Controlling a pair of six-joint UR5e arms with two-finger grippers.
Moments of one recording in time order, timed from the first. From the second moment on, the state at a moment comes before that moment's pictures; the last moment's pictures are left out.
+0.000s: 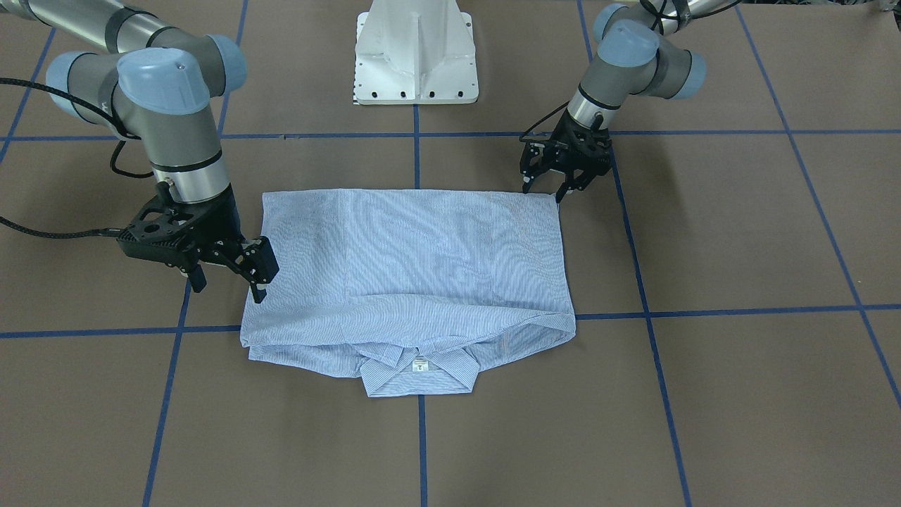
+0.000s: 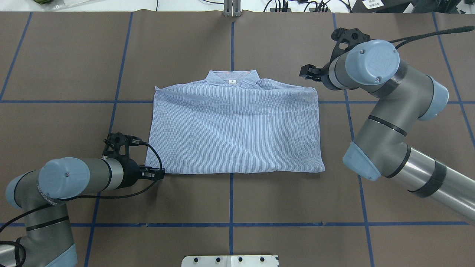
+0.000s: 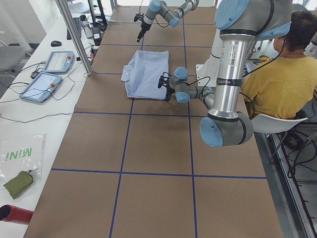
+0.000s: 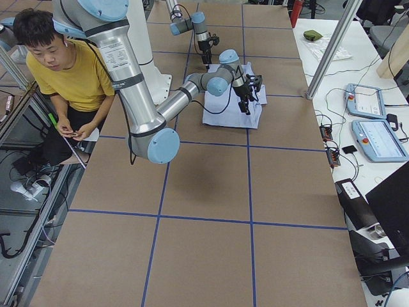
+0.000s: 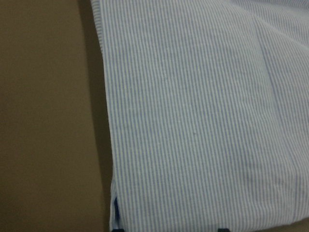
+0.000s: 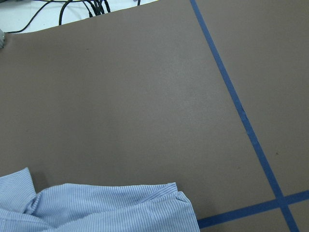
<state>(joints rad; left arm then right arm) -0.39 -1.72 -1.81 -2.29 -1.64 -1.18 0.74 -1.13 1.76 -1.37 1.64 1.32</state>
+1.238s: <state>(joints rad) -0.42 -1.64 -1.88 -2.28 -1.64 -1.14 0.74 -1.13 1.76 -1.36 1.64 1.33</state>
